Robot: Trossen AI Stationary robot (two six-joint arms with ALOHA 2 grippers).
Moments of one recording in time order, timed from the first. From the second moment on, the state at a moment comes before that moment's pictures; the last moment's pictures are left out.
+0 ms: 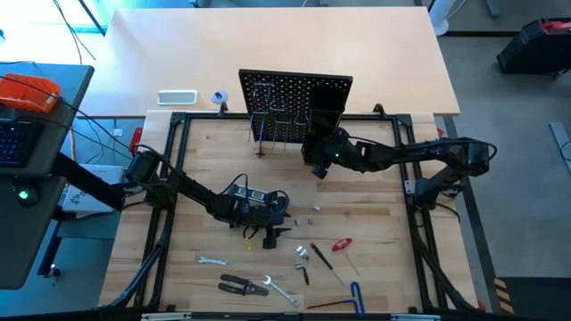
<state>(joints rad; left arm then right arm) -0.28 1.84 0.81 0.40 -0.28 -0.11 -0.24 1.51 0.80 0.02 0.38 0.00</state>
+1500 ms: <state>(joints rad) -0.26 2.07 1.03 0.27 -0.40 -0.21 0.08 1.45 0.80 -0.06 0.65 0.00</state>
